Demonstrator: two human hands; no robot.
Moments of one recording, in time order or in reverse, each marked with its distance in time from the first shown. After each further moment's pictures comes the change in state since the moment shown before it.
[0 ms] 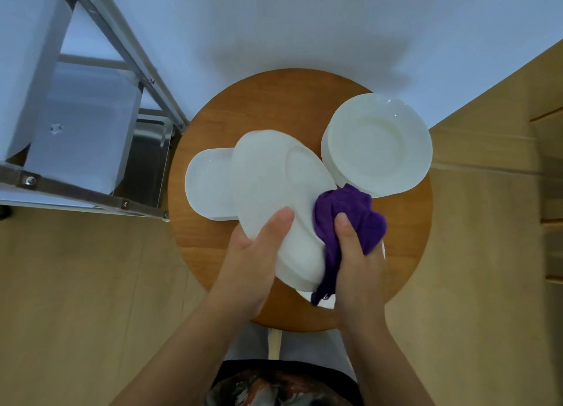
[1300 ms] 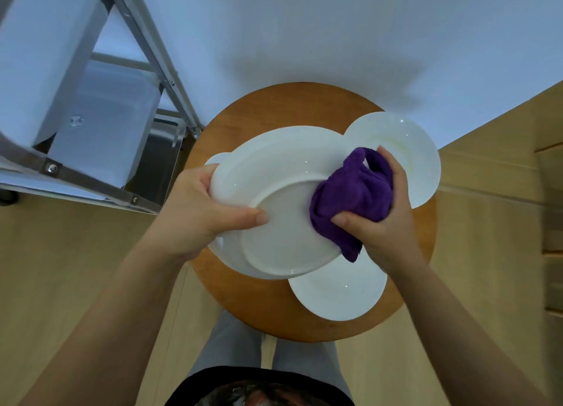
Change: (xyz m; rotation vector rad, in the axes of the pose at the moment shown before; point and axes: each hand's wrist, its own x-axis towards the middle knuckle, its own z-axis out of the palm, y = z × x) left_hand 0.028 0.057 -0.068 0.392 -0.260 0.239; right_hand 0.053 -0.049 -0.012 -0.203 -0.528 -0.537
